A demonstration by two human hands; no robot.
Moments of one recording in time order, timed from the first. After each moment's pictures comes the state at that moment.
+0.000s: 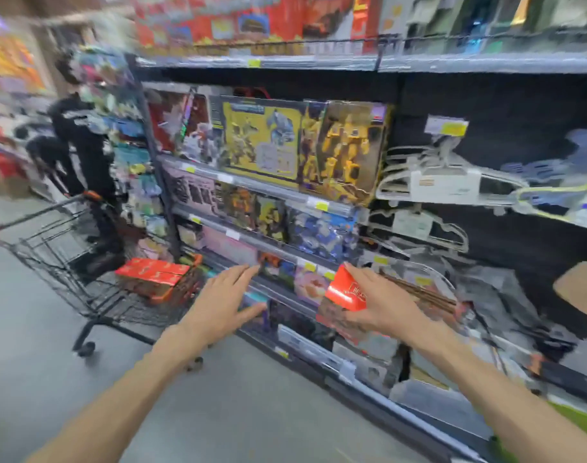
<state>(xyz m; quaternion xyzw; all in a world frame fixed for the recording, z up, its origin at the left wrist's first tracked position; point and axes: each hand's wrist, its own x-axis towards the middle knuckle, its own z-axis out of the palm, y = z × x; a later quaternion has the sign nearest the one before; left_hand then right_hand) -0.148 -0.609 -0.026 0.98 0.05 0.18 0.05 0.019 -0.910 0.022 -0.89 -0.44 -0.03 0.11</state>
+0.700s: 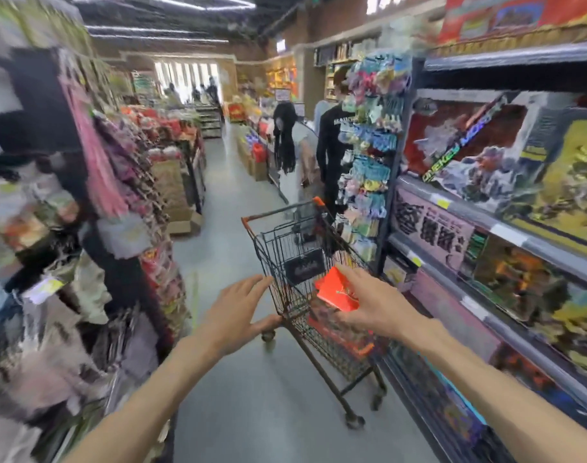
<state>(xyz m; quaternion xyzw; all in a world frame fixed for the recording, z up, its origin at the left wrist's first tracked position) -0.370 -0.138 -0.036 0.91 0.40 0.14 0.00 -0.079 -0.237 0.015 -0.66 -0.73 0.04 0.15</state>
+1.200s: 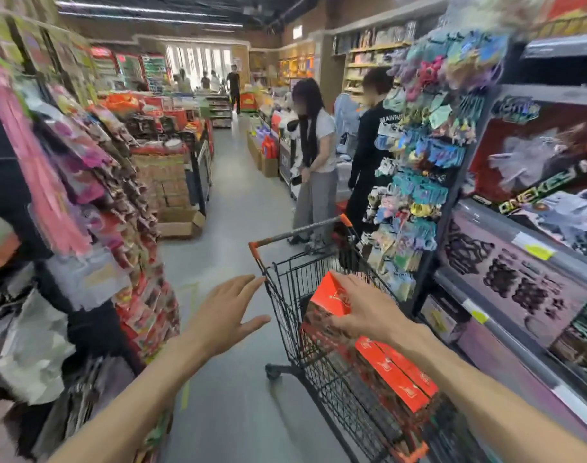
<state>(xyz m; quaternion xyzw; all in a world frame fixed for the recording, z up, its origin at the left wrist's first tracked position) -0.366 0.183 -0.050 0.90 0.42 0.15 0.02 -0.063 0.111 -0.020 -0.65 -0.74 0.06 0.14</state>
